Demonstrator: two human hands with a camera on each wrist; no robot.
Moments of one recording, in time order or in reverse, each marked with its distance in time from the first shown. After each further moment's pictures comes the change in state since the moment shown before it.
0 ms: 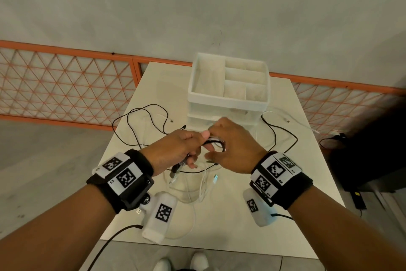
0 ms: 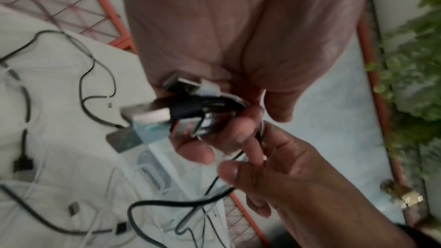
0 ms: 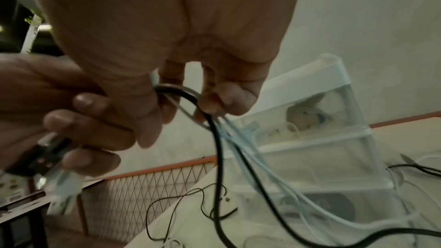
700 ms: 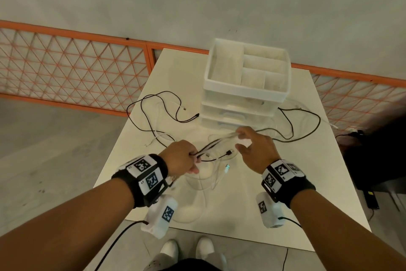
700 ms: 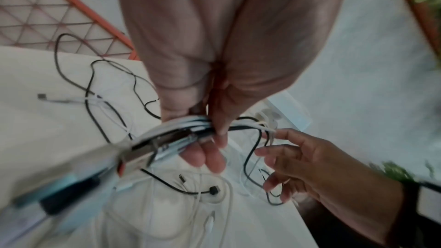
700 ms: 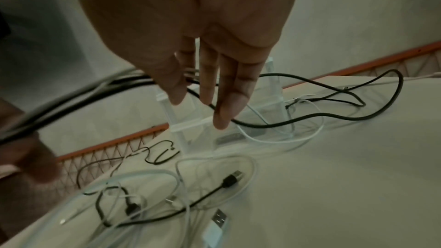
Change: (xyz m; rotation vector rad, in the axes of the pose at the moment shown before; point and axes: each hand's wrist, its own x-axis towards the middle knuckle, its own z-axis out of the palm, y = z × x) left_hand 0.002 -0.064 -0.007 0.352 0.099 -0.271; right_hand -0.016 0.063 0.052 0.052 0.116 0.355
